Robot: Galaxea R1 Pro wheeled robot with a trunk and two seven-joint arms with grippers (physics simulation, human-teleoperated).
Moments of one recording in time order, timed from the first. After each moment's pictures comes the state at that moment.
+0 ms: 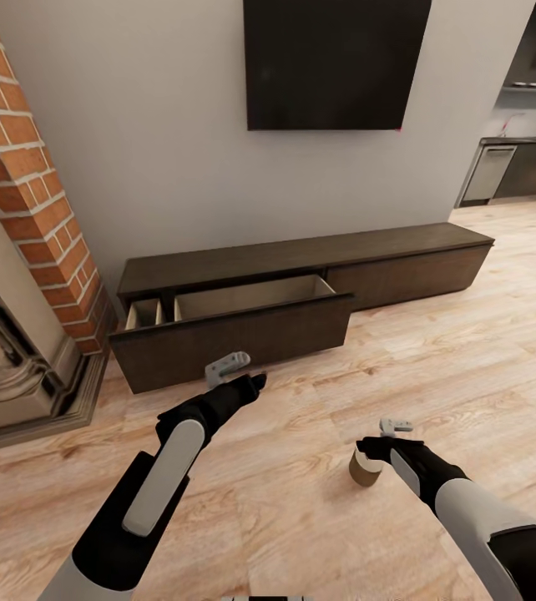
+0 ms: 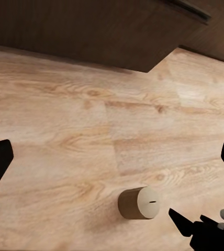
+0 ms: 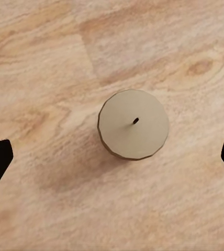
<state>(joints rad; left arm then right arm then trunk) -0.54 -0.07 -0.45 -1.62 0.98 0.59 0.77 -0.85 -0.12 0.22 -0.25 -0.27 0.24 0.00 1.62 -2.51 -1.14</state>
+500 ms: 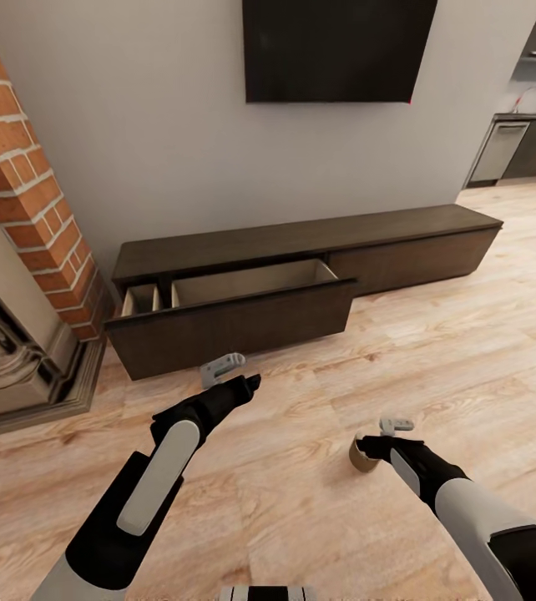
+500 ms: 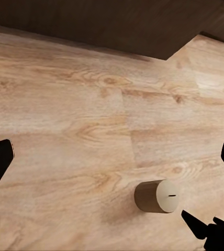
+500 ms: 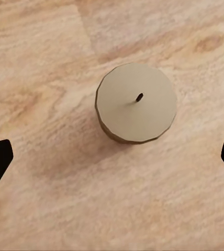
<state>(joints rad) -0.54 -0.04 -0.45 -1.62 0.98 0.59 0.77 -0.85 -0.12 0.22 -0.25 -0.27 0.24 0.00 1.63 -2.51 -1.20</state>
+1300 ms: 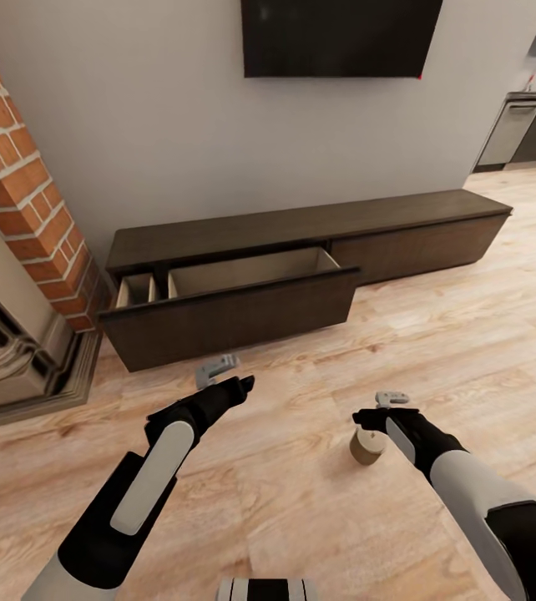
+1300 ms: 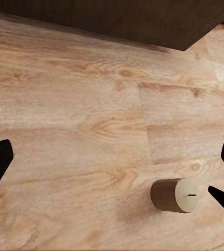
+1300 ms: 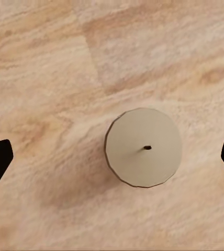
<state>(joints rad) -0.54 -0.01 -0.45 -1.62 0.99 0.59 0.77 -0.93 -0.12 0.23 -0.32 -0.27 0.34 -0.01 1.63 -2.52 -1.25</state>
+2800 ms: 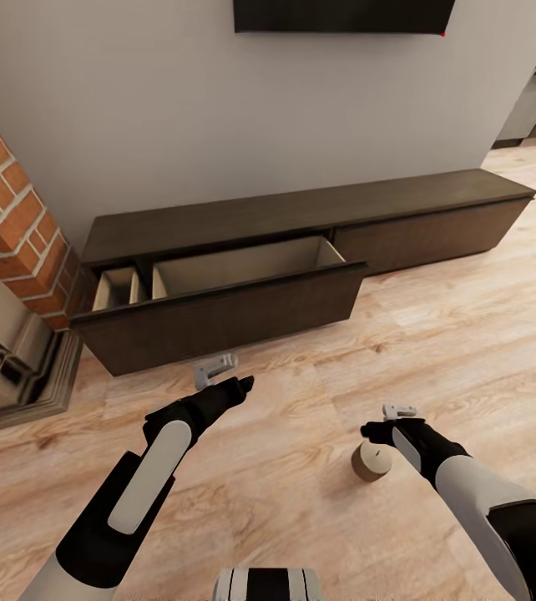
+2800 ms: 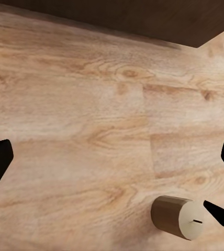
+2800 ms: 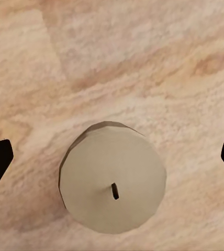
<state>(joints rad) -0.54 -0.01 -0.45 -1.62 1.01 0.59 0.77 -0.93 -0.13 0.23 -0.23 -0.27 0.34 -0.01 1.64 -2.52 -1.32</state>
